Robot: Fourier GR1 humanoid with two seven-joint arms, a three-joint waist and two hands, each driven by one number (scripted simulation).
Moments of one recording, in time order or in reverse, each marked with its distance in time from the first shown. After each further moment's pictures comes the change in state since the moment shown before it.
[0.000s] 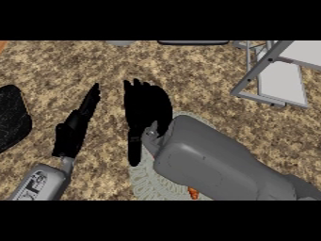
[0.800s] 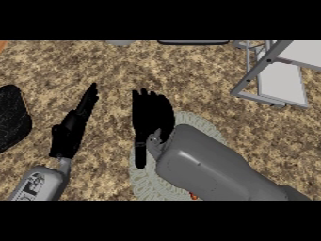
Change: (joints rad) left arm 0.019 -0.017 0.039 -0.026 -0.034 -0.027 0.010; right arm 0.094 0.033 0.016 0.047 0.098 0.002 -0.023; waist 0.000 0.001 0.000
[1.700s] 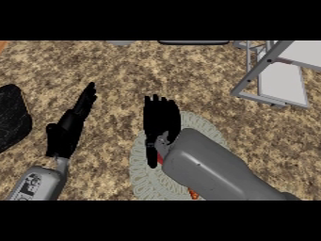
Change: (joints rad) left arm 0.012 -0.020 0.049 -0.017 -0.021 -0.053 0.017; right arm 0.071 -0.002 0.016 0.075 0.088 0.023 -0.037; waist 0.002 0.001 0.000
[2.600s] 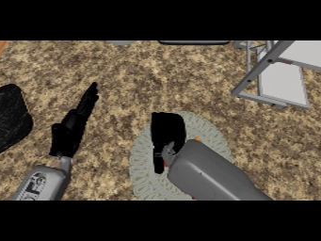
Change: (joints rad) left arm 0.000 -0.056 0.045 0.023 -0.067 -0.037 -0.011; right arm 0.117 0.012 0.015 0.030 0.066 0.002 -0.043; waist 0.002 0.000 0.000
